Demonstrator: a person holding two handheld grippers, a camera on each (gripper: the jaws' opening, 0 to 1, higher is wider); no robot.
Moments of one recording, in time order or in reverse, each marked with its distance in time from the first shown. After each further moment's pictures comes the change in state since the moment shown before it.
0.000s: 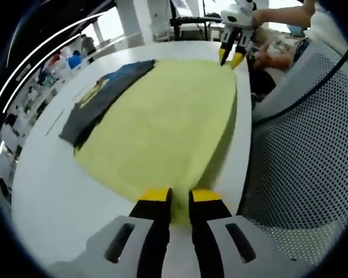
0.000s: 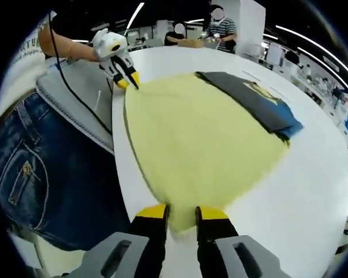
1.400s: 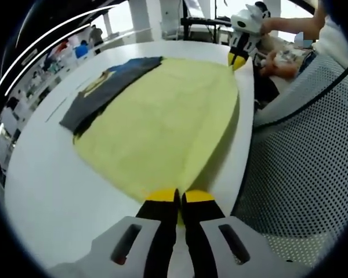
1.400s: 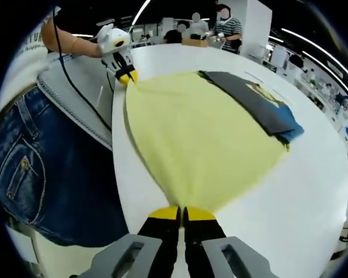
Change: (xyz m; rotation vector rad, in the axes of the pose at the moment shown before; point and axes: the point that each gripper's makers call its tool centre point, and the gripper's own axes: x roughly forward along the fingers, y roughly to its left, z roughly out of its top) left arm -0.001 -0.004 -0.003 -0.098 0.002 -0.002; right arm -0.001 -0.008 -0.001 -0.024 0.015 -0.023
